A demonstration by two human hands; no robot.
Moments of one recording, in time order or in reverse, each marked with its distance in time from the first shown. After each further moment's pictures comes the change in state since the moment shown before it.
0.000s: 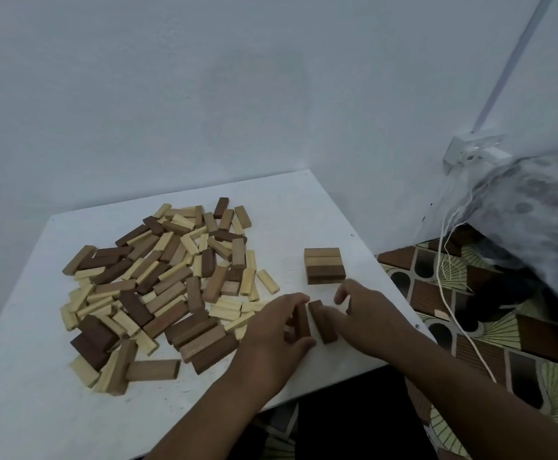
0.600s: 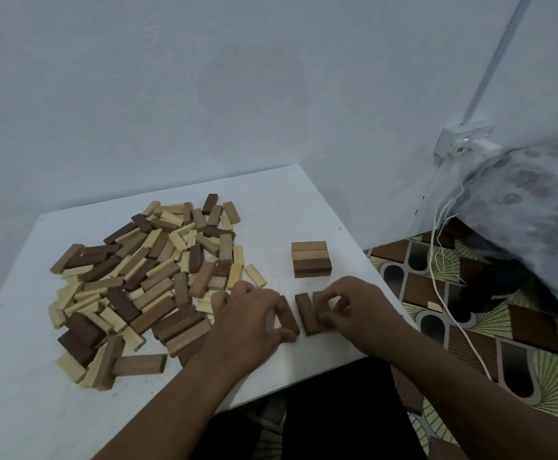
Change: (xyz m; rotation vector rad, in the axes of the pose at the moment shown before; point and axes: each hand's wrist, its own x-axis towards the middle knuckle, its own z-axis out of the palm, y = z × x) left_hand 0.013 0.009 -0.017 0.472 -0.111 -0.011; right_hand -0.002 0.029 -0.001 0.097 0.062 -0.252
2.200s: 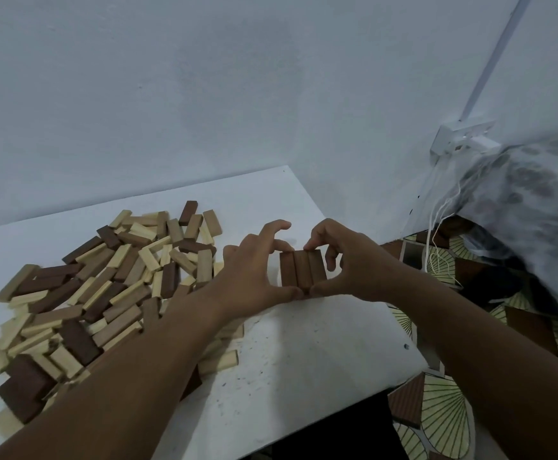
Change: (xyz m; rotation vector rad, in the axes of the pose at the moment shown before) left_hand 0.113 -0.006 -0.015 -0.282 -0.089 0.068; right_hand 0.099 0.020 -0.053 0.135 -0.123 -0.229
